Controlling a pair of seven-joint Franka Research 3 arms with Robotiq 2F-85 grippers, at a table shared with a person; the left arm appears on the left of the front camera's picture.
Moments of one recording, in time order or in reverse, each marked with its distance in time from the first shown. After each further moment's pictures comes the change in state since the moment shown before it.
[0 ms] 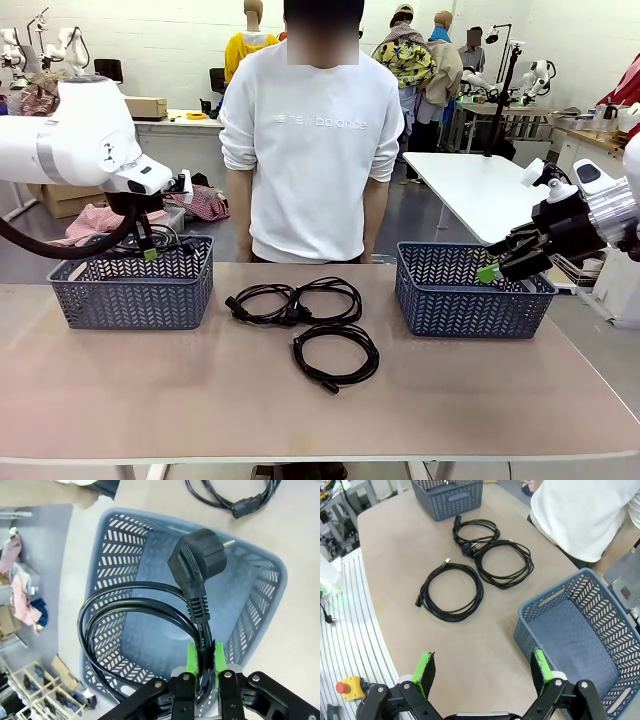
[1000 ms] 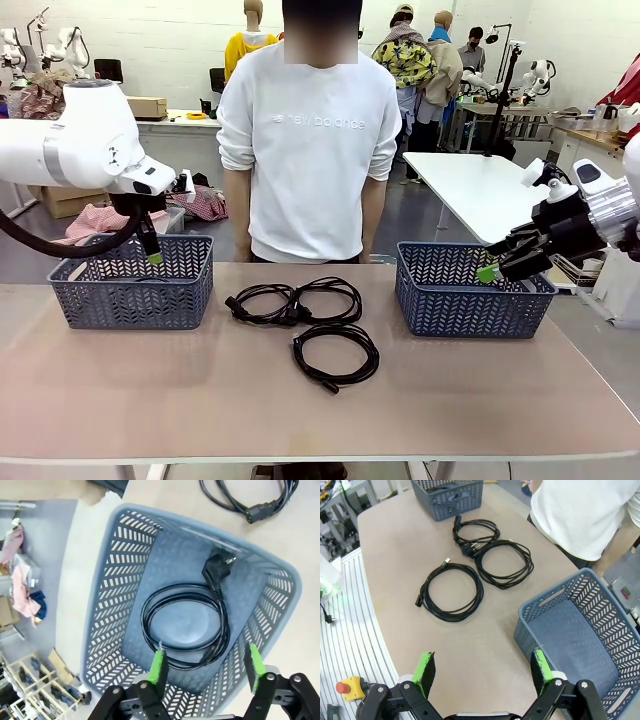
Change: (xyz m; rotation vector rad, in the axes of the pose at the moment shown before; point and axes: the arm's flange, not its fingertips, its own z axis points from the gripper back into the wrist) left arm 0.005 0.007 -0.006 0.015 0.000 0.050; right arm 0.000 0.000 0.000 0.000 0.000 0.000
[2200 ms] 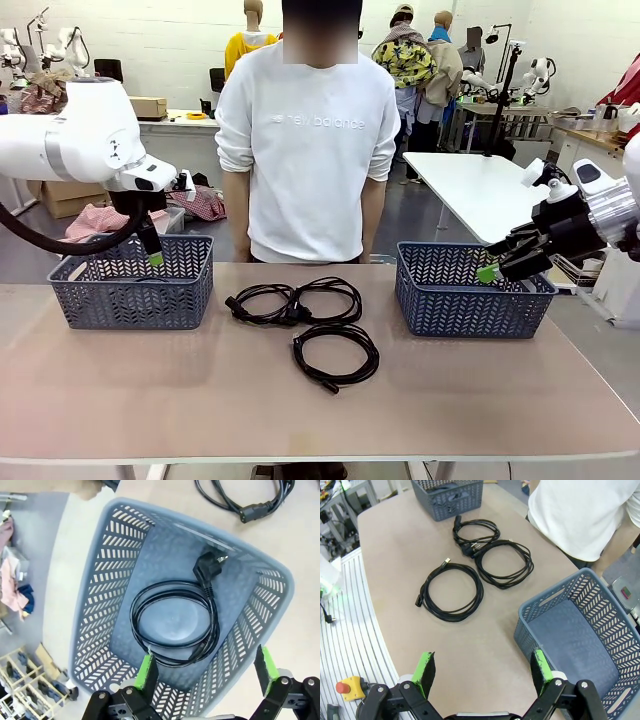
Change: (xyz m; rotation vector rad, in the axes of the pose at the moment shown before) left arm 0.001 0.002 0.000 -0.053 0.018 0.050; right arm 0.000 0.000 0.000 0.000 0.000 0.000
